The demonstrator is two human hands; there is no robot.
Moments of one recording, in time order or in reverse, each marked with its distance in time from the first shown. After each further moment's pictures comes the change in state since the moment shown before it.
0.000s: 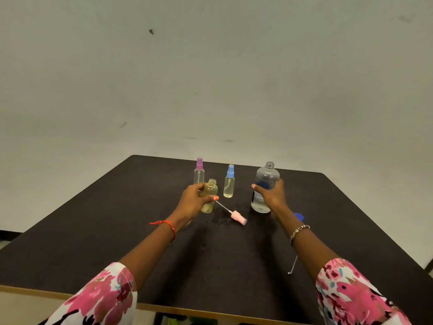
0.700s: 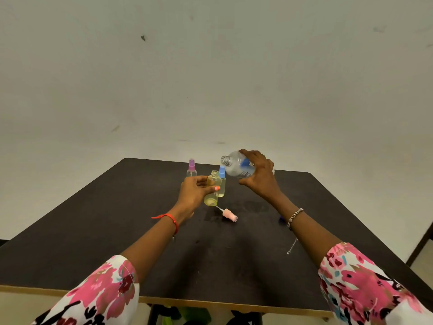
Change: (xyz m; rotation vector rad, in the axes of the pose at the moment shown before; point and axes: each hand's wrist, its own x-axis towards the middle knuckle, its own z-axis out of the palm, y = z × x) left_hand -0.013 0.039 0.014 -0.170 0.088 0.049; right_hand -0.036 -0.066 -0.019 -0.465 -0.130 -0.760
